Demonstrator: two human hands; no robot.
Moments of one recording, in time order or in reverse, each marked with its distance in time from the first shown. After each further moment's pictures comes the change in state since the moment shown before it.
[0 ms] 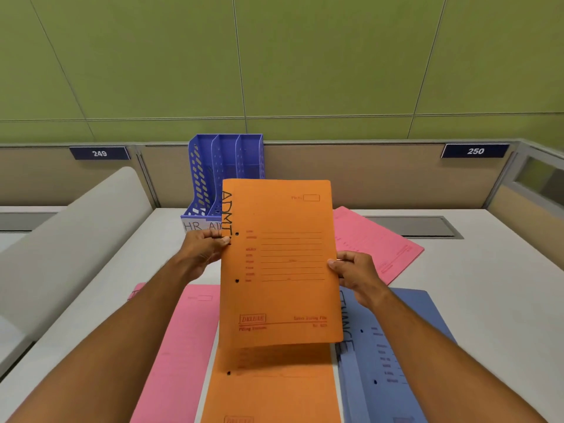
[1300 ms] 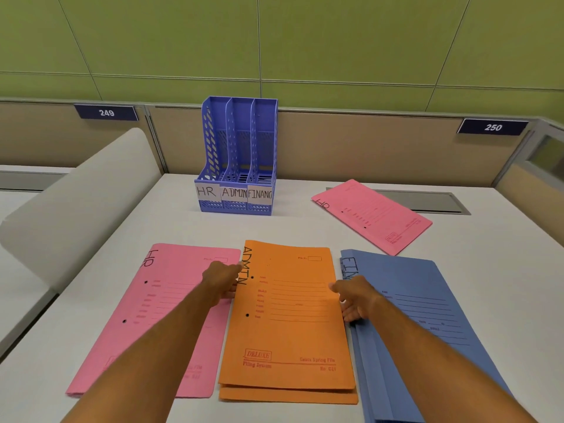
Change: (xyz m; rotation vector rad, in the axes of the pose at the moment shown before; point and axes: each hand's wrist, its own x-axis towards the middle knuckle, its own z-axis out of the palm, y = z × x) left_hand -0.046 -0.125 -0.021 0.304 0.081 -0.348; right_hand -0.061 0.062 0.033 -0.477 -0.010 0.578
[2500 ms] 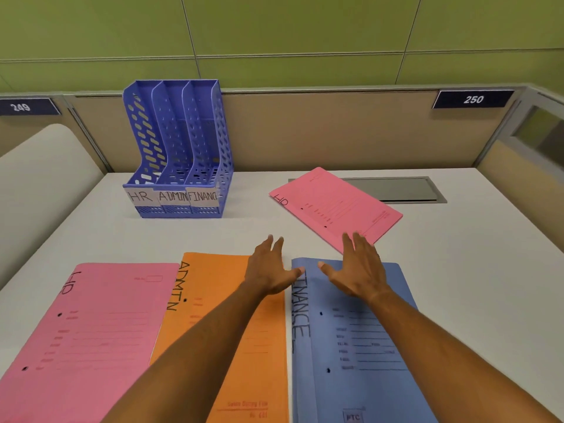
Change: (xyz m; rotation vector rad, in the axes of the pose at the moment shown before) left_hand 0.014 0.075 0.221 0.875 -0.087 0.605; right_hand 0.106 0.004 -0.131 -0.805 0.439 -0.599
